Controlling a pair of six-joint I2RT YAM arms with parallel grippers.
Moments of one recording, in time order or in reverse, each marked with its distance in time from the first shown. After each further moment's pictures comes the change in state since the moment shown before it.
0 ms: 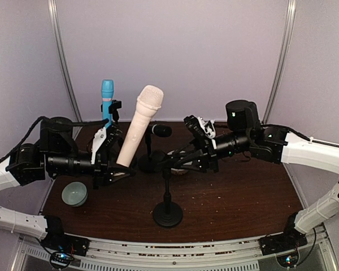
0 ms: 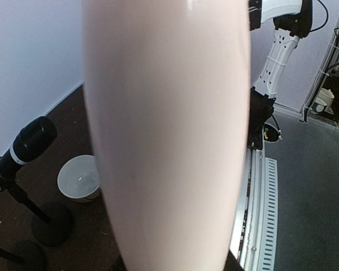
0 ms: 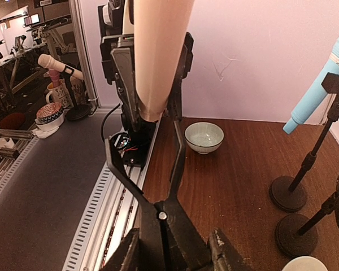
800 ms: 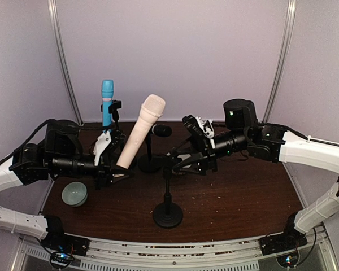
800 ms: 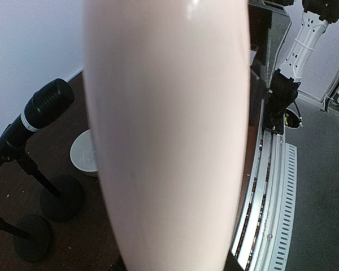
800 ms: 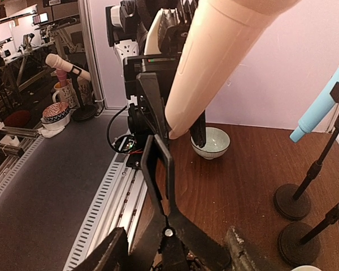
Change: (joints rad) left arm 0.033 0.018 -0.014 -0.059 -0.053 -0.001; right arm 0.000 0.023 0.018 0.014 -0.037 -0.011
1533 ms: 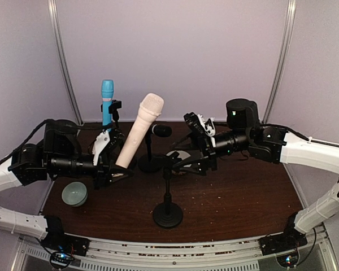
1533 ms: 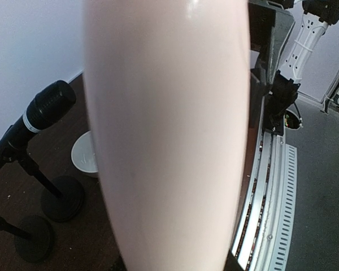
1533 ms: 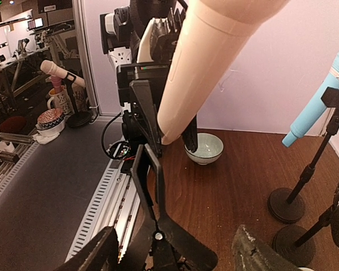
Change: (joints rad) left arm 0.000 -0.010 -0.002 0.001 -0.002 0.000; right arm 0.000 -0.013 -0.018 0.051 0.026 0.030
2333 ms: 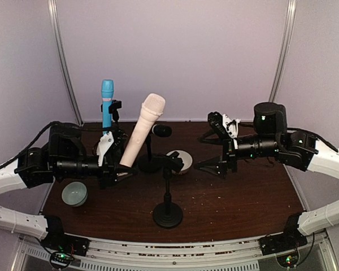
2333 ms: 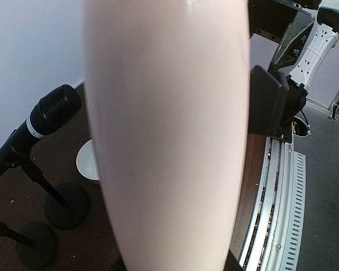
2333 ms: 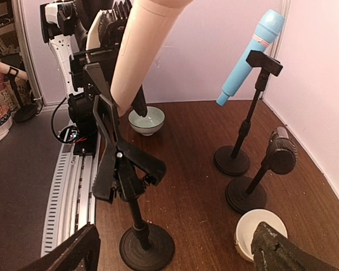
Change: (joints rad) left arm 0.000 0.018 -0.056 0.113 -0.030 0.001; right arm 0.007 -0.262 -0.098 -0.206 0.338 -0.013
